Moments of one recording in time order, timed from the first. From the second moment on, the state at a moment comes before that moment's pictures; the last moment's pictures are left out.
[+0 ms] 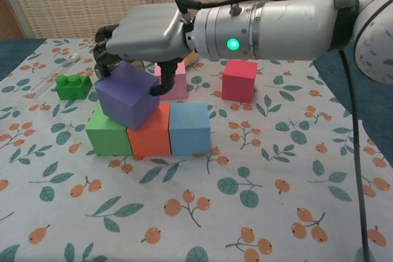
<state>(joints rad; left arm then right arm) -0.21 -1.31 -0.05 -1.40 1.39 1.31 0.17 1.29 -1.56 0.12 -1.32 -1.53 0.74 -0.39</state>
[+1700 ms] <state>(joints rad) -0.21 -1.27 -0.02 -1.43 1.44 1.31 0.10 1.16 -1.36 0.25 -1.98 -0.54 0.98 -0.63</state>
